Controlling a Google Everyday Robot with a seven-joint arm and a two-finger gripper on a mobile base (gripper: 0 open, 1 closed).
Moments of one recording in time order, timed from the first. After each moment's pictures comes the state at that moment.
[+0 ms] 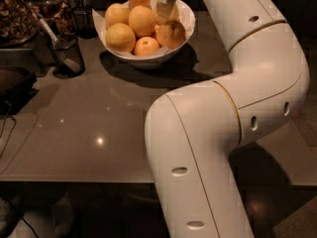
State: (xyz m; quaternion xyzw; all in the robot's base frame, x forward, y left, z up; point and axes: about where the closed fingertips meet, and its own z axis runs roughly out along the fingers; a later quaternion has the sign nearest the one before) arm 0.765 -0.037 0.972 -0.60 0.77 -0.06 0.21
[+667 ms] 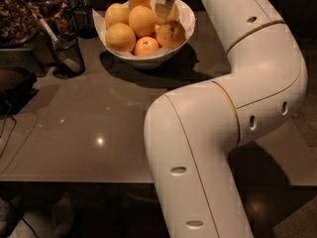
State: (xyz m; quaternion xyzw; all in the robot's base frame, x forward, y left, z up) arm 0.771 -0.034 0.970 -0.60 0.76 -0.06 0.22
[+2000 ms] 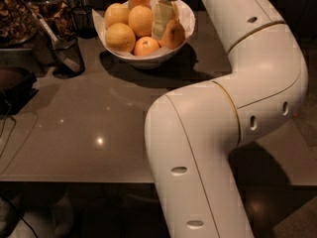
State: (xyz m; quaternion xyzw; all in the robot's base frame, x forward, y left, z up) arm 0.771 -0.034 0.970 -0.60 0.76 -0.06 0.22
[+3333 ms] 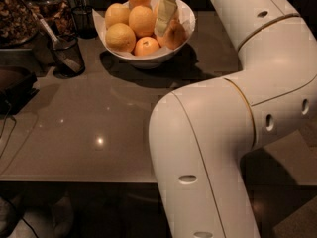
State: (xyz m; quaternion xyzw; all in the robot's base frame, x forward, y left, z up) arm 0.780 -0.058 0.977 -0.53 0.81 -0.08 0.24
